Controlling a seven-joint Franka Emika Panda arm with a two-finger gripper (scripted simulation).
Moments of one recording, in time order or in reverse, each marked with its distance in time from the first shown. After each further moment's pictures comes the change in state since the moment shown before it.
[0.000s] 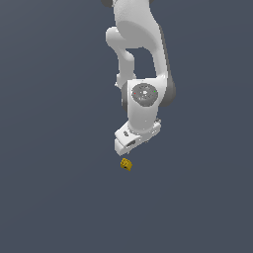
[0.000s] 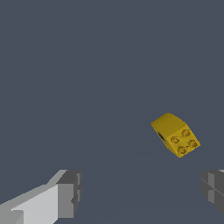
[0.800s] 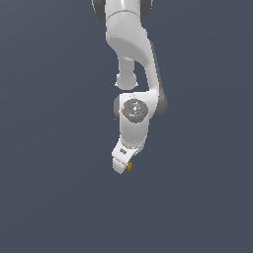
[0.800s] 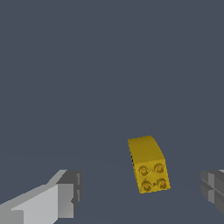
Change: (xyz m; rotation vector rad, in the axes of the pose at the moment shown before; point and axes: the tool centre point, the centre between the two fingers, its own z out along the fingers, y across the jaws) arm 0.018 0.042 0.028 -0.022 0.017 -0.404
